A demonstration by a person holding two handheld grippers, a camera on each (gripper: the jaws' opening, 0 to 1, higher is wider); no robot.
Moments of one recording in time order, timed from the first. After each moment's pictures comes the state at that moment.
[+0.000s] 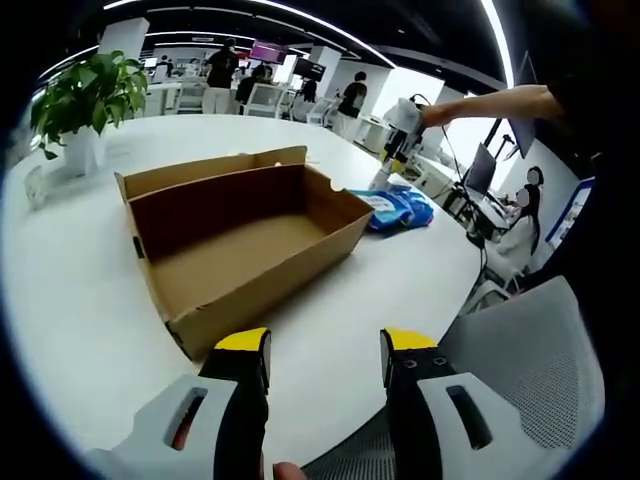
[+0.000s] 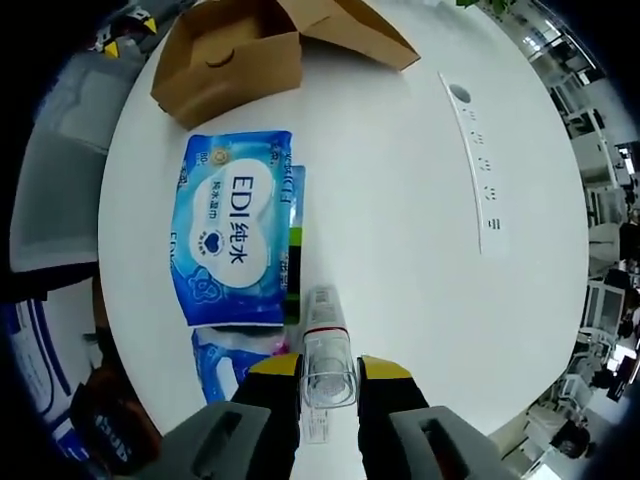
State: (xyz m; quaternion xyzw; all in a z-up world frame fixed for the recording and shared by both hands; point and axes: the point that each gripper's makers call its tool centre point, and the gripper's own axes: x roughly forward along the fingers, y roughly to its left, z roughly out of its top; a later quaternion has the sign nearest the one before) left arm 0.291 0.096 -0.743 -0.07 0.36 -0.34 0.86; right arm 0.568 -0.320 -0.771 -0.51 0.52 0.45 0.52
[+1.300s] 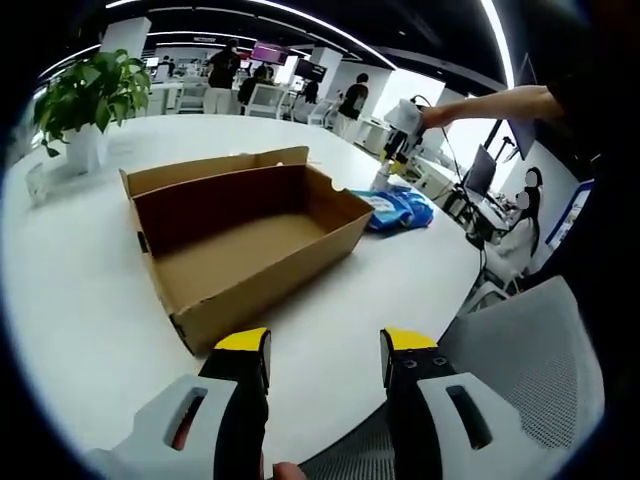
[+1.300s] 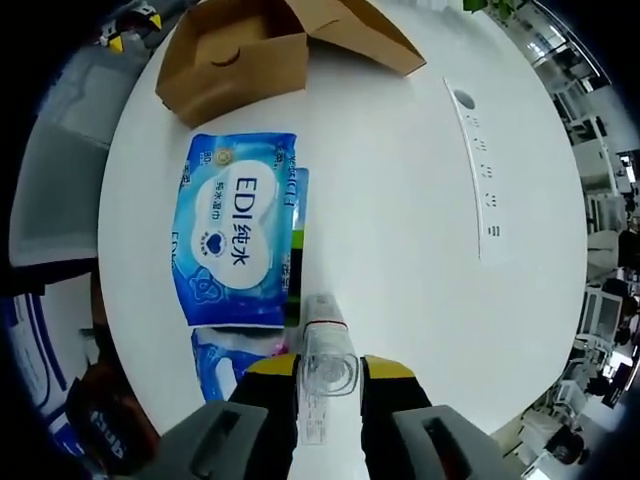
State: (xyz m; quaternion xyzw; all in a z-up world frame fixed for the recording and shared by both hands) left arm 0.287 0.102 -0.743 -0.07 0.36 -0.34 0.87; right arm 0.565 -0.315 -0.769 -0.52 0.51 0.45 0.51
